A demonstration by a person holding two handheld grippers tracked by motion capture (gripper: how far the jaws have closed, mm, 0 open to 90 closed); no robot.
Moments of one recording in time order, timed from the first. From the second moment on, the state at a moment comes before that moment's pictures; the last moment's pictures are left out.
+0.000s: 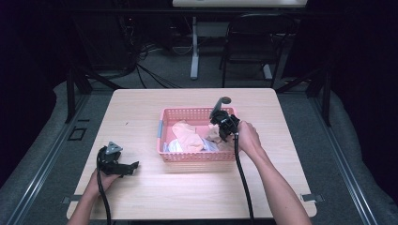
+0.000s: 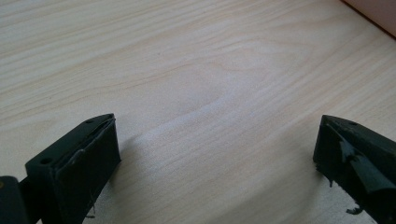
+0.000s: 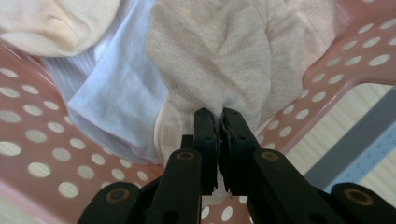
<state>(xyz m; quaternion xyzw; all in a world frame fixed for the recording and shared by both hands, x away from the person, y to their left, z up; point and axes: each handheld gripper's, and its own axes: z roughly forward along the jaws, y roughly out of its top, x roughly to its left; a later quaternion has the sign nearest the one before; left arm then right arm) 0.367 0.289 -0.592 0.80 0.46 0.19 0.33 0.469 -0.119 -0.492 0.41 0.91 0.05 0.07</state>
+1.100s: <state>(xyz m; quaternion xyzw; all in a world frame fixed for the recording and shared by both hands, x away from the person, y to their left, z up) 0.368 0.289 -0.592 0.80 0.46 0.19 0.33 0.457 -0.118 -0.408 0.39 0.91 0.10 0.09</state>
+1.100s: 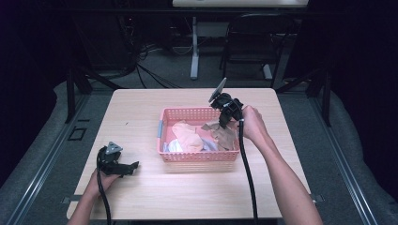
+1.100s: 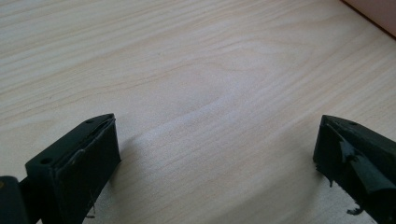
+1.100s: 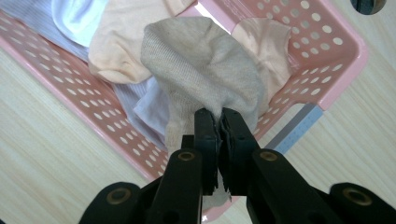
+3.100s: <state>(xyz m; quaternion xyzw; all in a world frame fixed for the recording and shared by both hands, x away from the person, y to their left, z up) 0.367 0.289 -0.592 0.80 0.46 0.19 0.33 0.431 -0.266 -0.385 0.49 0.86 0.12 0.10</state>
